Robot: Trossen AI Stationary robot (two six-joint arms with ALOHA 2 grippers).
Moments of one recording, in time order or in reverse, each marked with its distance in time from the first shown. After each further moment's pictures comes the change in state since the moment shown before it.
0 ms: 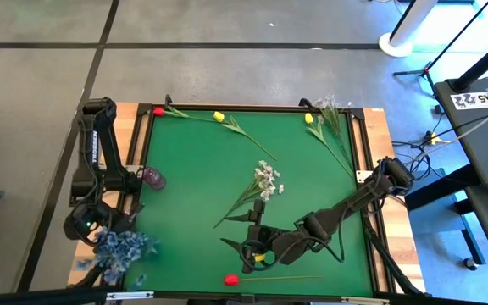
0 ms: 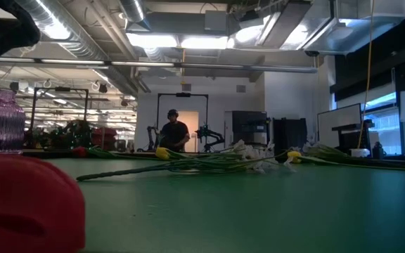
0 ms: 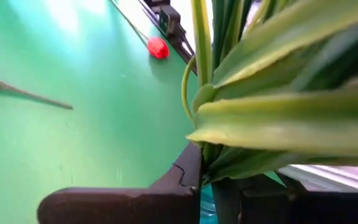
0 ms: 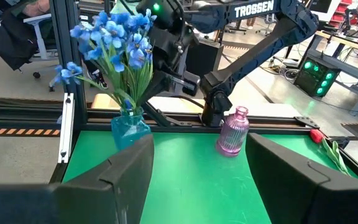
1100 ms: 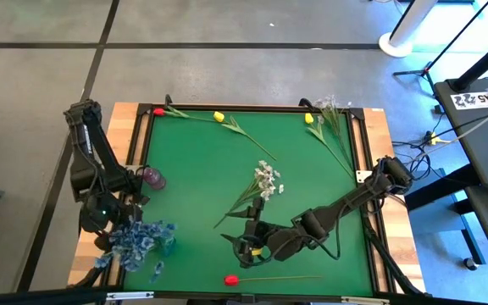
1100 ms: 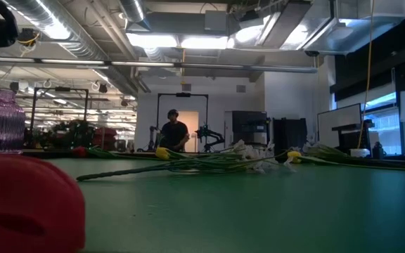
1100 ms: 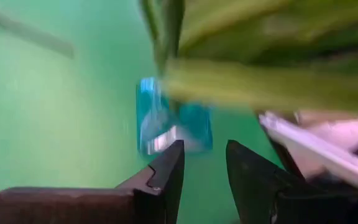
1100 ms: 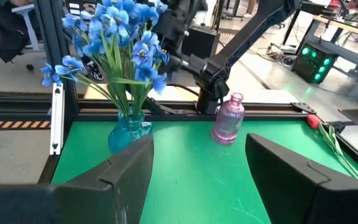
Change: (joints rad) left arm 0.302 -0.012 0.217 -0.368 0.452 -0.030; right arm -0.020 0.000 0.000 -0.069 -0.012 0.061
